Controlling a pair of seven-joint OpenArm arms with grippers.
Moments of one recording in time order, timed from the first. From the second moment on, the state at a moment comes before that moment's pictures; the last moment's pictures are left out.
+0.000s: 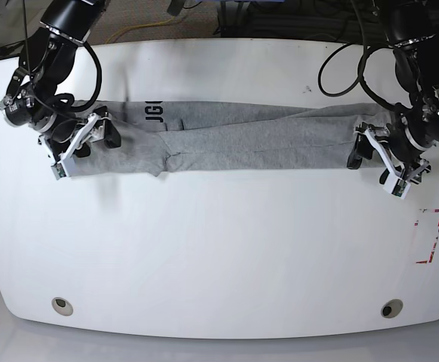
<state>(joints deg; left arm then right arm) 1.6 -18.0 -22.2 99.6 -26.9 -40.9 58.5 -2.1 10.8 32.7 98.8 39.5 40.8 -78.3</state>
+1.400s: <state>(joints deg) 5.3 -18.3 -40.2 80.1 -39.5 -40.6 65.7 -2.2 12.4 20.2 82.9 40.7 41.1 -66.3</state>
